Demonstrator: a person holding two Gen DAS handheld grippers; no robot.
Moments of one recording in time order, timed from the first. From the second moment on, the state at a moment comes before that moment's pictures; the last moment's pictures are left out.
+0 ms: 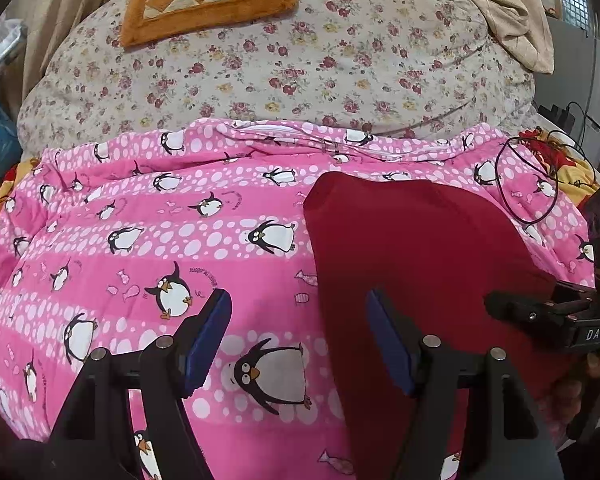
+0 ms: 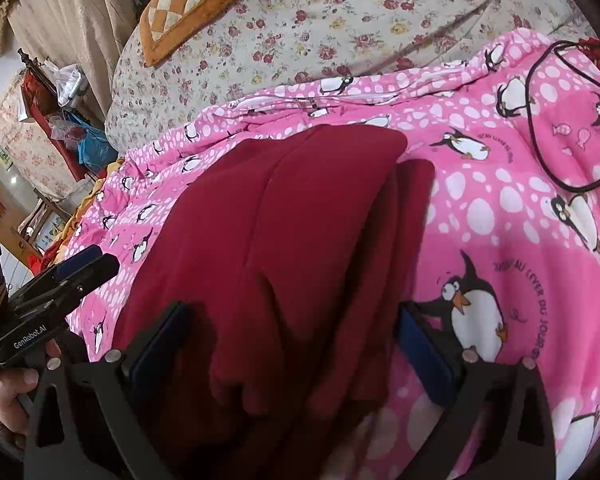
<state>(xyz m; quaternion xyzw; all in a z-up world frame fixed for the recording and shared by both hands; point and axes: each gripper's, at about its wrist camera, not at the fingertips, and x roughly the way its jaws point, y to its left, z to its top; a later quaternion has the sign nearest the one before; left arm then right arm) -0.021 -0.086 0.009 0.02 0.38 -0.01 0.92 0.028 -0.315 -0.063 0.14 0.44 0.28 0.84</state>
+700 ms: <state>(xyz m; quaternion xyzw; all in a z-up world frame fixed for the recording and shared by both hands) 0.059 -0.048 -0.049 -0.28 0.43 -0.27 0.81 0.043 -0.334 -0.069 0.21 0.42 0.31 0.83</state>
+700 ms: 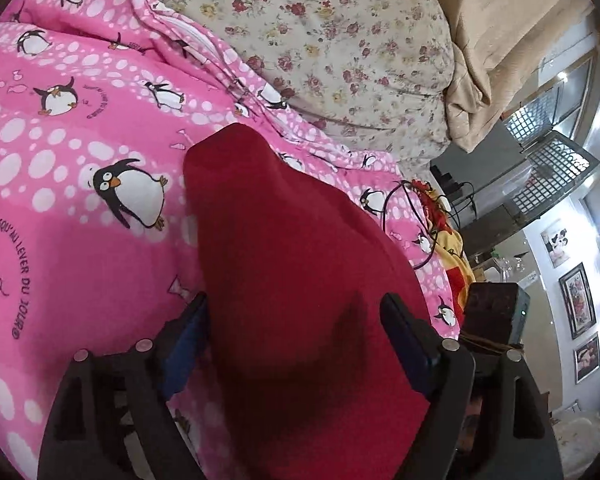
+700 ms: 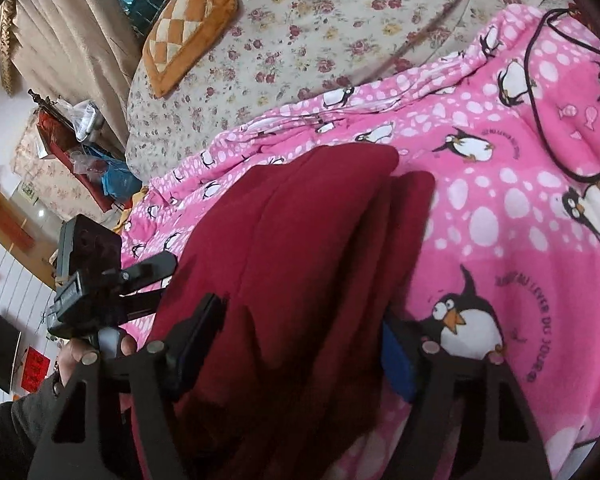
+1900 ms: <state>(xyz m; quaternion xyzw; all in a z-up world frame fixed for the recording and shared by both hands) 0.089 0.086 0.004 -0.21 0.39 -0.18 0.87 0.102 -0.199 -0.044 0.26 0.41 0.34 0.80</state>
